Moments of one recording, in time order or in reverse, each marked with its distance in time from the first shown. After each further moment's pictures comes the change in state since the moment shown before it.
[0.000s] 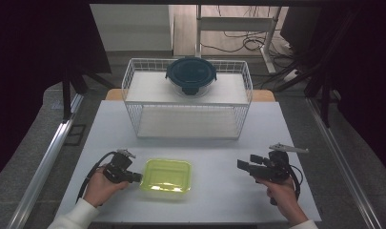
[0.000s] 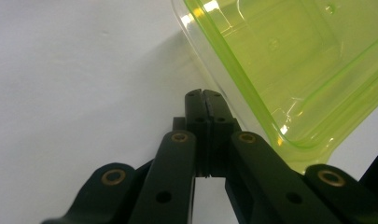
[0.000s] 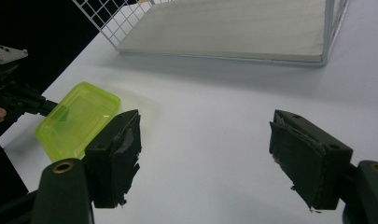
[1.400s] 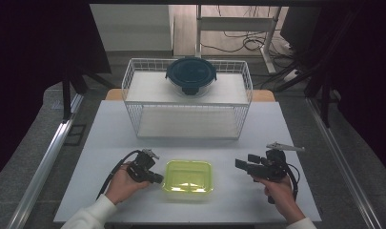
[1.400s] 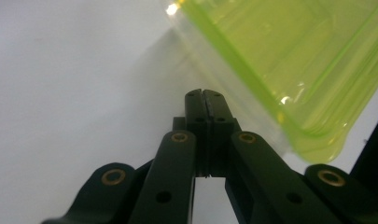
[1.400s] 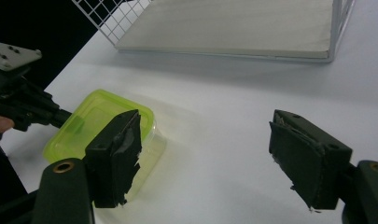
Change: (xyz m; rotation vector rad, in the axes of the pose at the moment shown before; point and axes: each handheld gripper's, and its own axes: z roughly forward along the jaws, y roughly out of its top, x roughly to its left) left arm -0.035 0.034 0.028 0.033 -0.052 0.108; right arm -0.002 0.001 0.009 0.014 0.007 0.010
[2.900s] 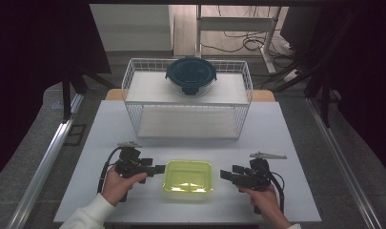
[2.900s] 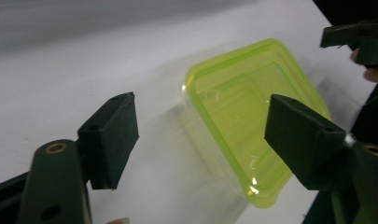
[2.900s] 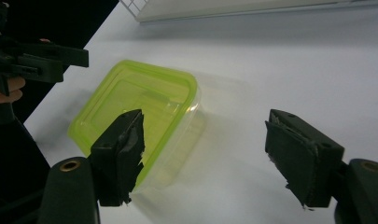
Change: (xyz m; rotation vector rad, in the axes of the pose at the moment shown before) left arm 0.003 -0.010 -0.031 -0.354 -0.081 -0.223; right arm 0.027 -0.026 0.029 0.075 0.066 0.049
